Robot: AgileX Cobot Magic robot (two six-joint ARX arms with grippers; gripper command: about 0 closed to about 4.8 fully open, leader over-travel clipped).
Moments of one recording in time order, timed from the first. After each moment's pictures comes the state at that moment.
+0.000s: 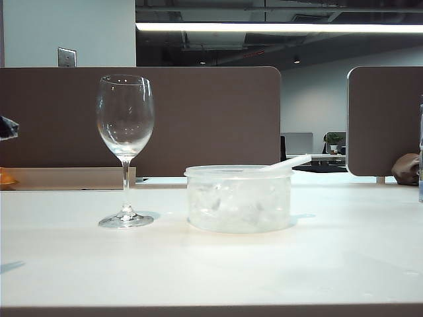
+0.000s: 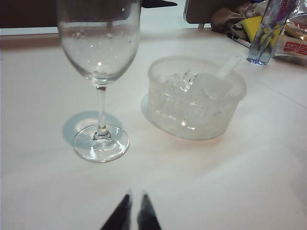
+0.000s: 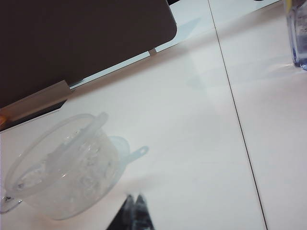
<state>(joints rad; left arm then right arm) -0.48 0.08 0.01 -0.06 0.11 -0.06 0.07 0.00 0.01 -0.09 -0.18 0.44</state>
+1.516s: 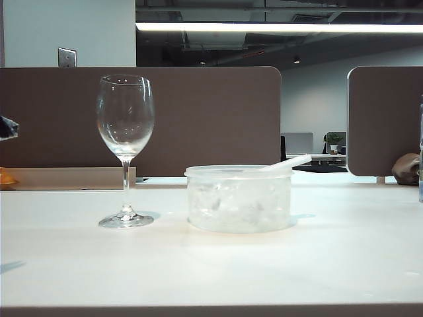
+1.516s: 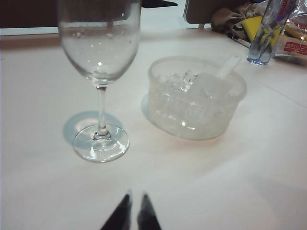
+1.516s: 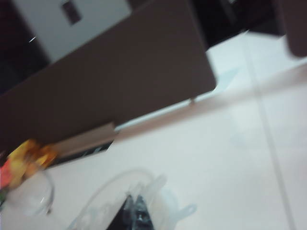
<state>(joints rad) -0.48 0.08 0.01 -0.06 0.11 -0.06 0.07 0.00 0.26 -0.16 -0.21 0.48</state>
